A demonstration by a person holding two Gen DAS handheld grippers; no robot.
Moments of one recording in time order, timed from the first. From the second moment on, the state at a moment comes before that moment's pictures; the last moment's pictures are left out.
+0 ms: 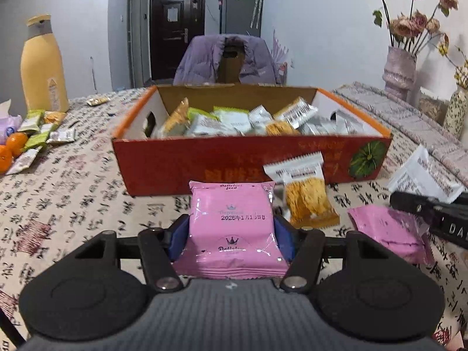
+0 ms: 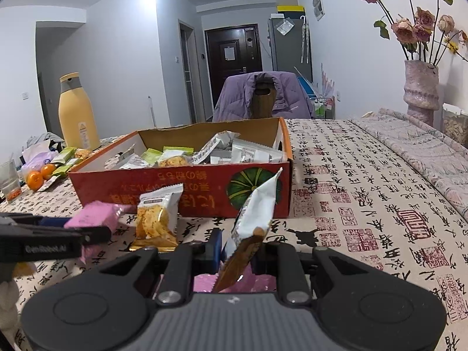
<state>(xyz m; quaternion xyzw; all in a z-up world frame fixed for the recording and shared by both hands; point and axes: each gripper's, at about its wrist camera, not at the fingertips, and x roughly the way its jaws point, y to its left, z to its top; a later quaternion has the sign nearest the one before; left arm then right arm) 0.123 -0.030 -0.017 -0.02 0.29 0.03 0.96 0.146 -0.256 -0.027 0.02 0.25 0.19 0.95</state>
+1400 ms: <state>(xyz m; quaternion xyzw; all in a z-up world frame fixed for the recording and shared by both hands) 0.203 -0.020 0.057 -0.03 0.18 0.02 0.98 0.238 -0.189 0.034 -0.03 0.16 0.22 0.96</state>
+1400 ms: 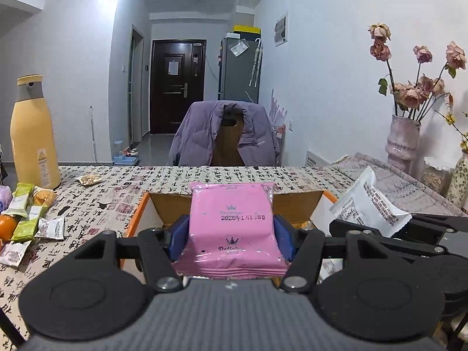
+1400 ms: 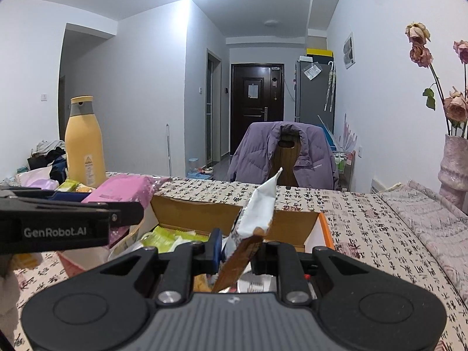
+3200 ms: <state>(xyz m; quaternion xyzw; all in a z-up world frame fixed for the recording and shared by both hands) 0.229 0.000 0.051 -0.08 0.15 0.07 0.98 0.269 -0.202 0.026 -0.01 0.16 0.17 0.97</state>
